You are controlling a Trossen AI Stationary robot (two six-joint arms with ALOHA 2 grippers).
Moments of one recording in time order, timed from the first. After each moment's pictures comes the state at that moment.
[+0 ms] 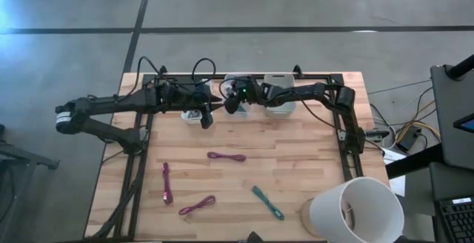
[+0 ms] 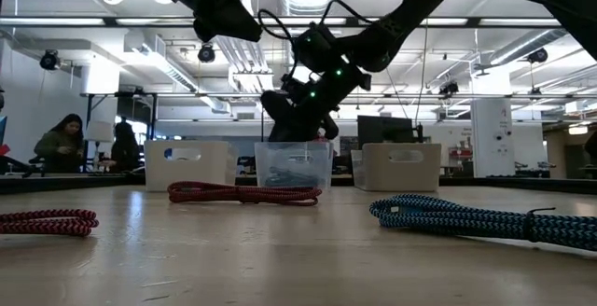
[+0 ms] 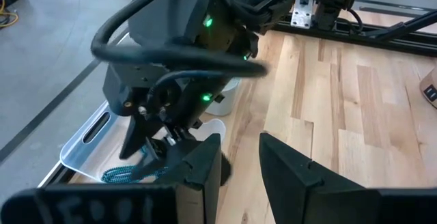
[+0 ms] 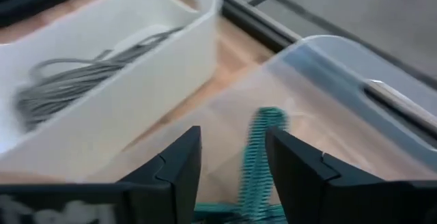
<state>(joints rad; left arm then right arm) 0.23 1.16 1.01 -0.31 -0.07 -0.03 -0.36 2.08 1.37 0.09 0.18 0.28</state>
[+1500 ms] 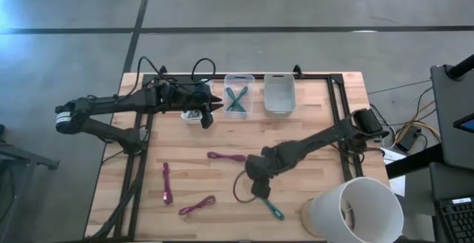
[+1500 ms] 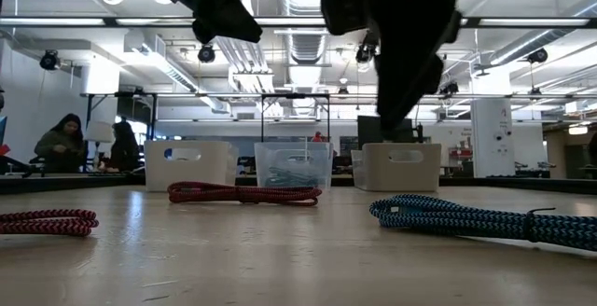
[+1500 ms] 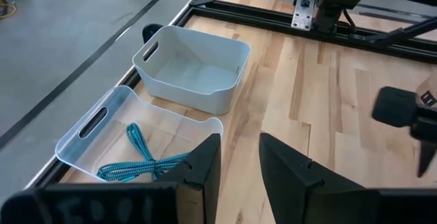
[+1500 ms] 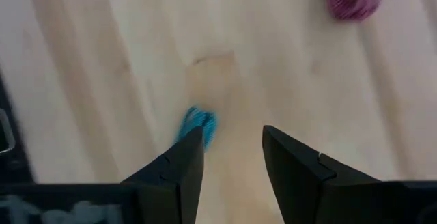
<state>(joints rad) 0.23 1.16 1.01 -0.31 -0.07 -0.07 0.32 1.87 1.38 -0.70 -0.03 0.70</state>
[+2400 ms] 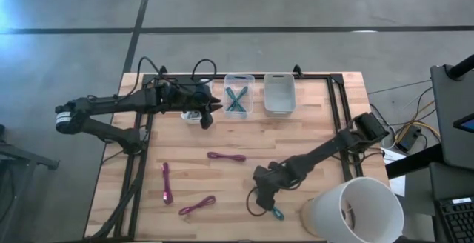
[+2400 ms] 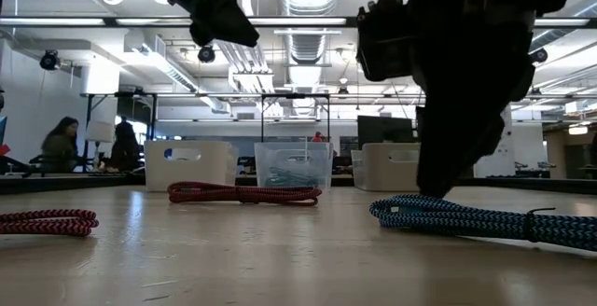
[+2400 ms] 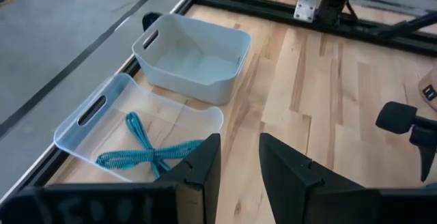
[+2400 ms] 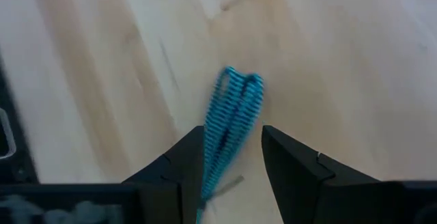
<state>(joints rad) 0.23 1.16 1.01 -0.34 -0.07 -0.08 0.44 1.87 1.11 -0.31 0.00 0.93</state>
